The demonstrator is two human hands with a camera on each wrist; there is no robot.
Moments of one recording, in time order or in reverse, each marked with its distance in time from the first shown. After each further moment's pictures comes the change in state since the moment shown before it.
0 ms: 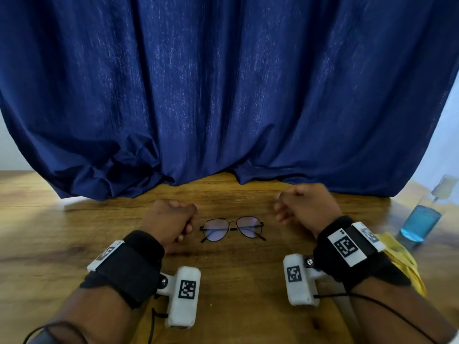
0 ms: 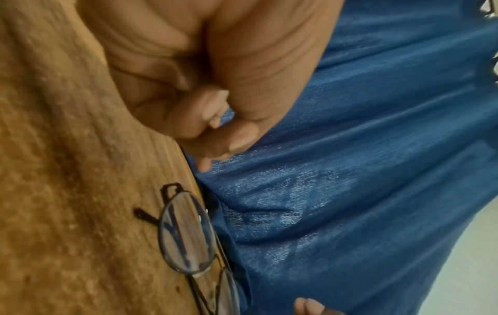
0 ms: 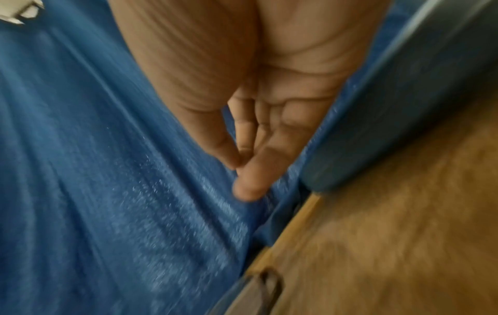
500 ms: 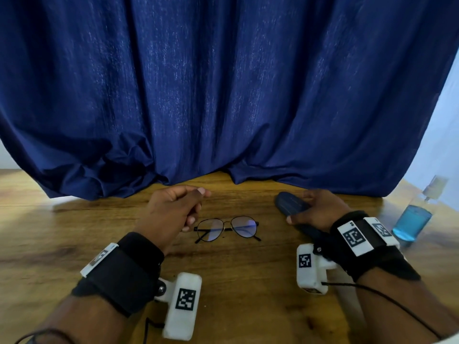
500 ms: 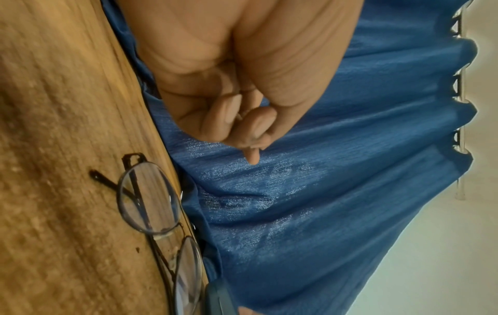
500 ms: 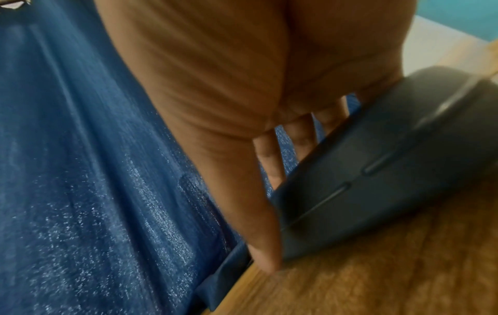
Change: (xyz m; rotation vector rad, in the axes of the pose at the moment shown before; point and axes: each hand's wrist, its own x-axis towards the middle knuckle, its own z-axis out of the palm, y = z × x) left_hand -0.012 0.014 0.009 -0.221 -0.139 0.267; right_hand 0.018 0.007 -0.039 -0.619 -0.089 0.170
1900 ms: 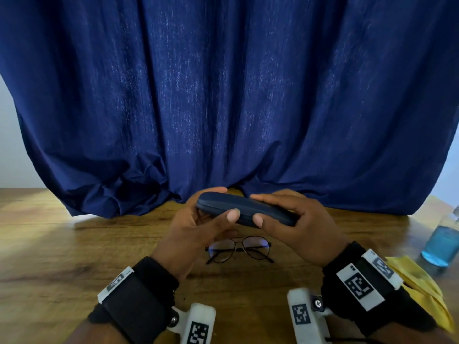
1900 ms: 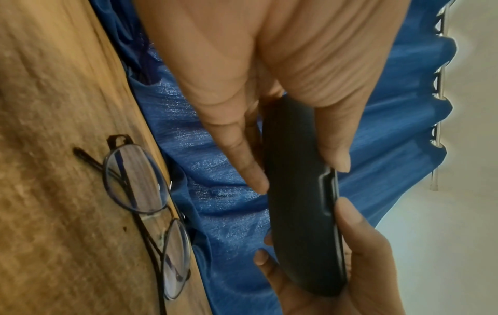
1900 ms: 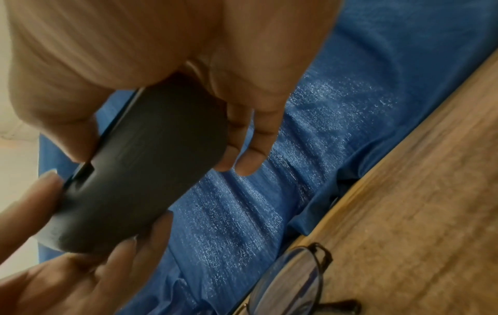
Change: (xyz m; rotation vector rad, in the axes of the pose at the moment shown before) left_hand -0.011 0.008 0.016 -0.260 -0.209 0.118; right_hand -0.042 -0.041 0.030 0.406 0.176 -0.950
